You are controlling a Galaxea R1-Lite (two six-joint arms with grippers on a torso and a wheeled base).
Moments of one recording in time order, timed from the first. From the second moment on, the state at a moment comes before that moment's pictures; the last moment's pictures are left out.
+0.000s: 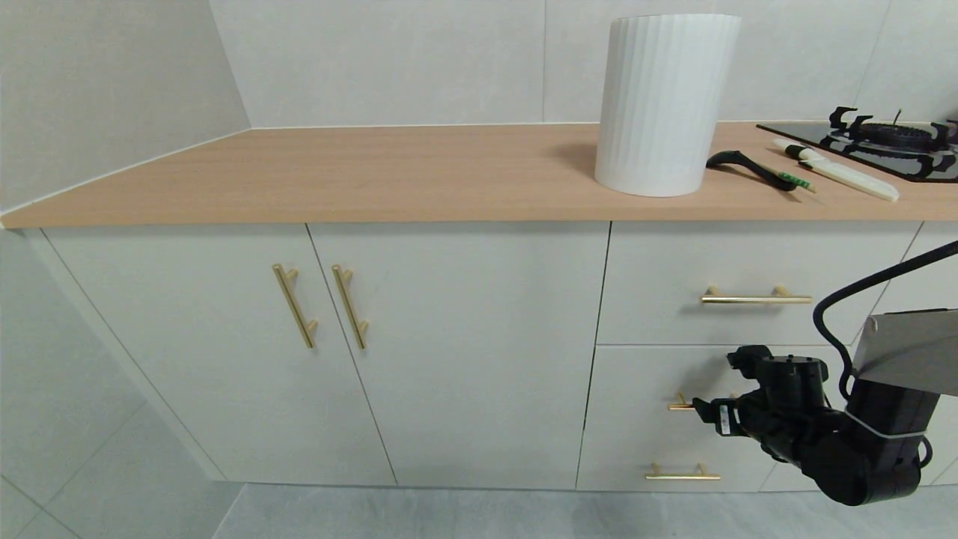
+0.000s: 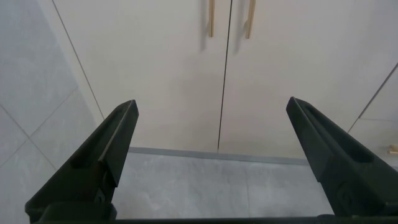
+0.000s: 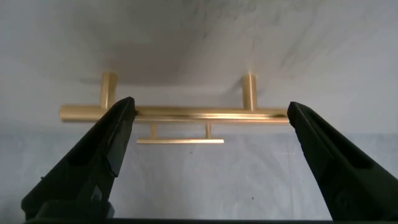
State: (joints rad) left arm 0.00 0.00 0.00 0.00 0.06 -0.01; right arm 0.09 2.35 -0.61 -1.17 -0.18 0.00
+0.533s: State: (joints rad) left arm 0.00 0.00 0.00 0.00 0.06 -0.01; right arm 0.08 2.37 -0.61 -1.19 -0.18 -0.01
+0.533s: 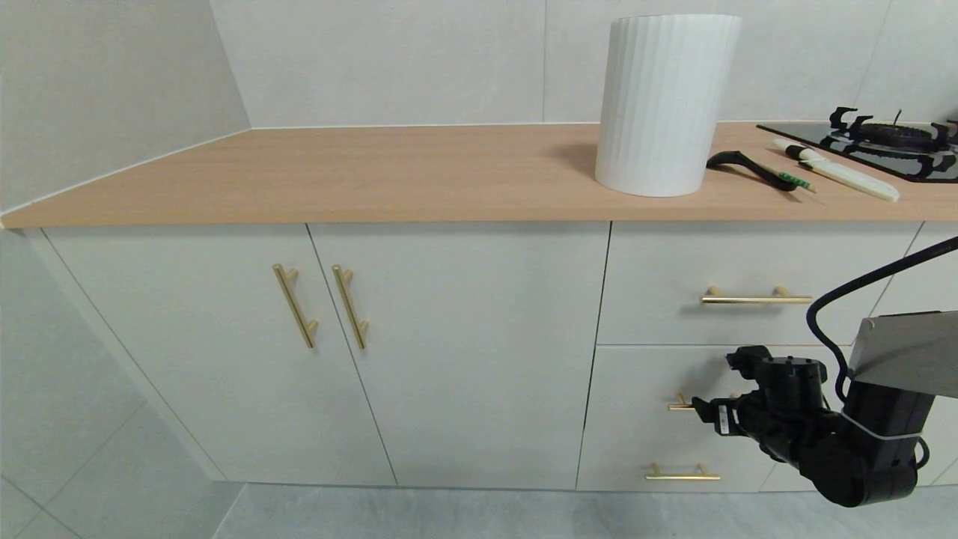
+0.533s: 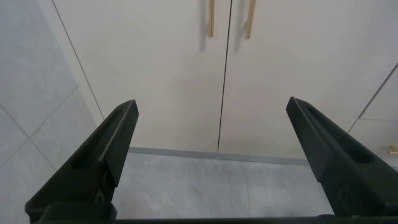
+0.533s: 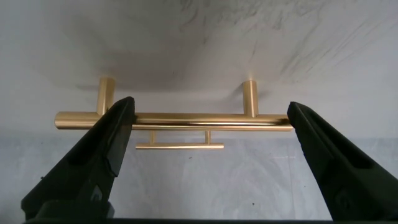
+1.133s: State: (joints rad) left arm 0.00 0.00 0.00 0.00 0.06 -0.01; right arm 0.08 2.35 -0.56 -1.17 -0.18 -0.02
